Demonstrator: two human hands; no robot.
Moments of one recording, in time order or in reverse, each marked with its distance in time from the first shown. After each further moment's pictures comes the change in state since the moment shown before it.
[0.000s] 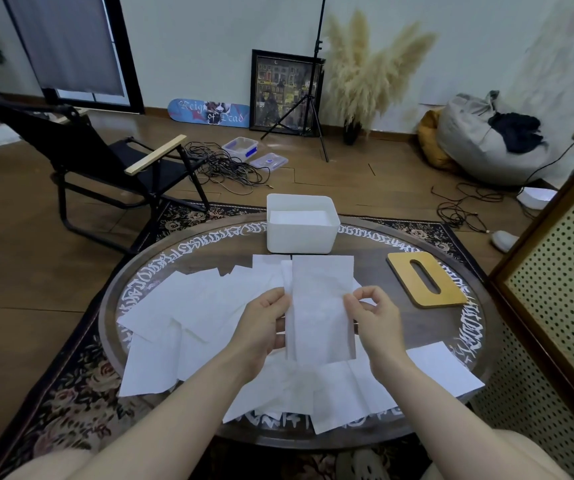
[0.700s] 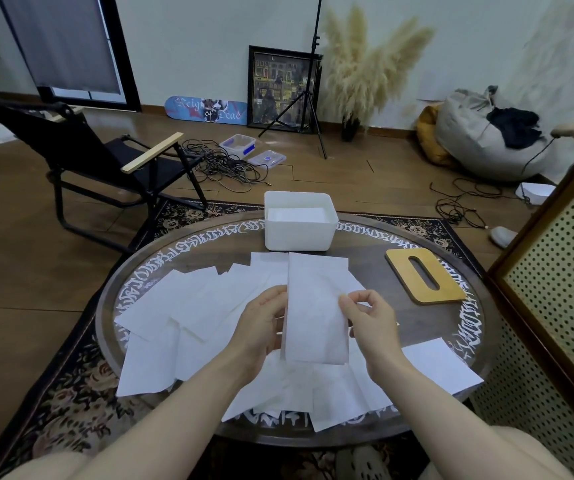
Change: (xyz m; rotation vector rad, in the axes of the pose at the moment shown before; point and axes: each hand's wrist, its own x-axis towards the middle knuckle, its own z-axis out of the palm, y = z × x) left_hand -0.001 -0.001 0.002 0.017 0.012 0.002; right_hand -0.004 0.000 0.004 -0.033 0.003 0.038
